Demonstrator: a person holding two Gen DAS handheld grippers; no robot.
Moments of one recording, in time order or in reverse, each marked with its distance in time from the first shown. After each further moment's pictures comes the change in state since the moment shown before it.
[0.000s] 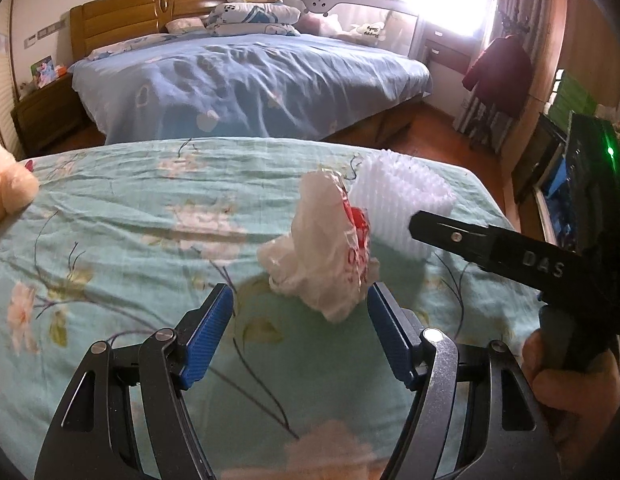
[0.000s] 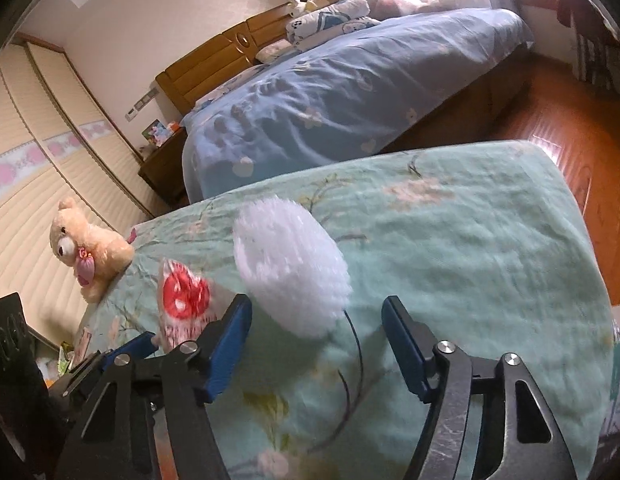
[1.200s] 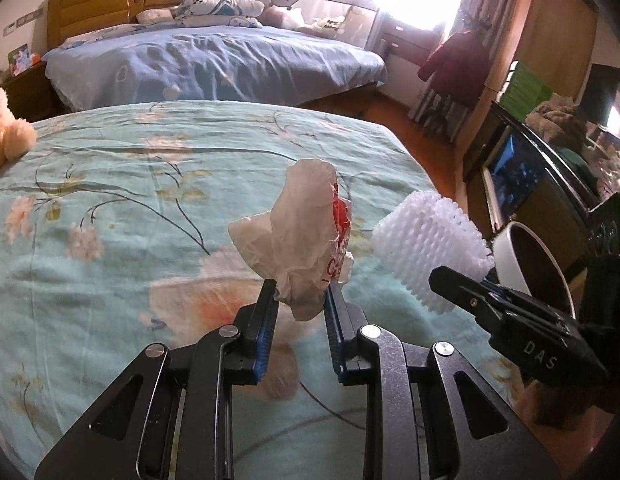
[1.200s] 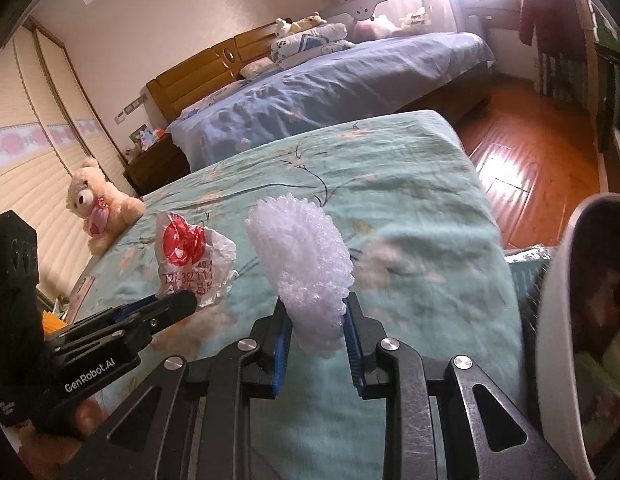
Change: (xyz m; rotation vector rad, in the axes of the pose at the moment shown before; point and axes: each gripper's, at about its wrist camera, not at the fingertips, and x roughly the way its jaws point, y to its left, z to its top) left arm -0.086 -0.040 -0.082 0.011 0.028 -0.154; right arm -0.127 0.015 -0.127 0.002 -0.085 -0.125
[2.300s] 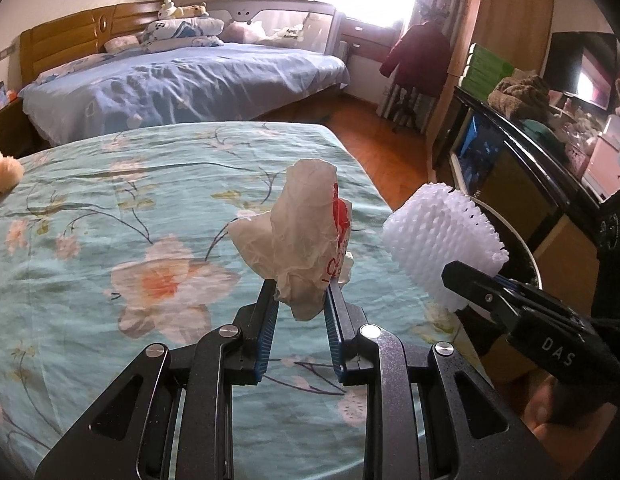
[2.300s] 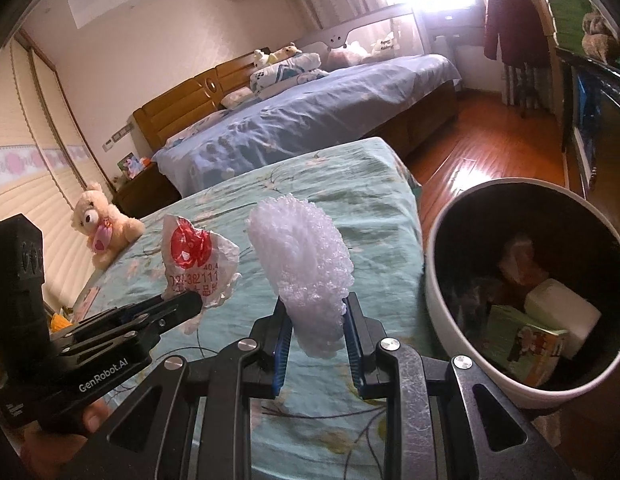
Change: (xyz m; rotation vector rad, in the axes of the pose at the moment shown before) left arm -0.037 -0.063 -0.022 0.117 -0.038 -0.049; right arm -0.084 -0.017 -0.029 0.050 -0.103 -0.067
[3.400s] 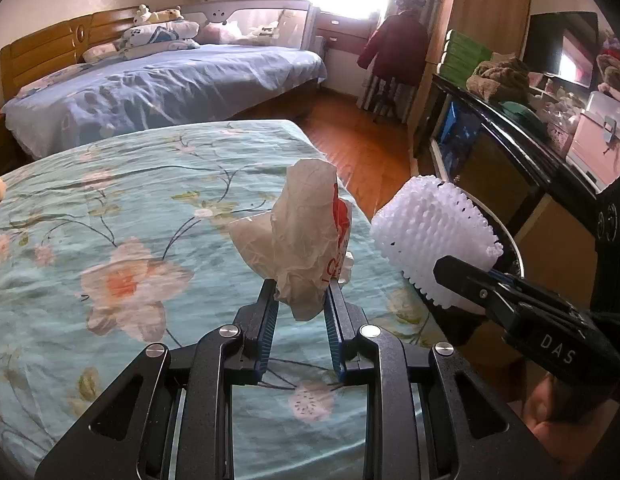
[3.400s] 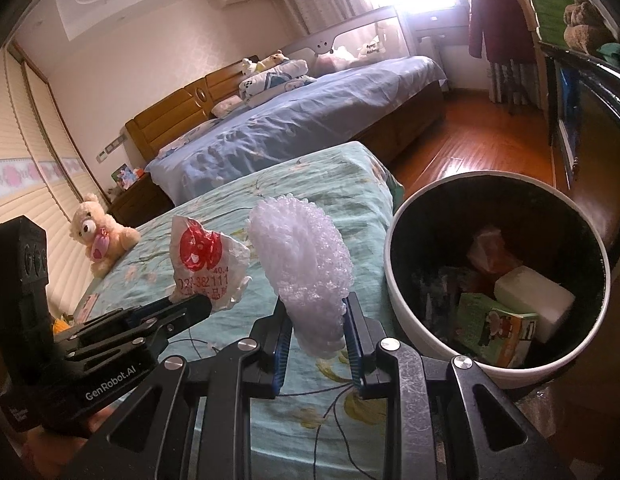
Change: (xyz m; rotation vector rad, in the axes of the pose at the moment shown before) left arm 0.000 -0.036 -0.004 0.062 0.014 -0.041; right arm -0.022 -0.016 -0.008 0.031 -0.021 -0.020
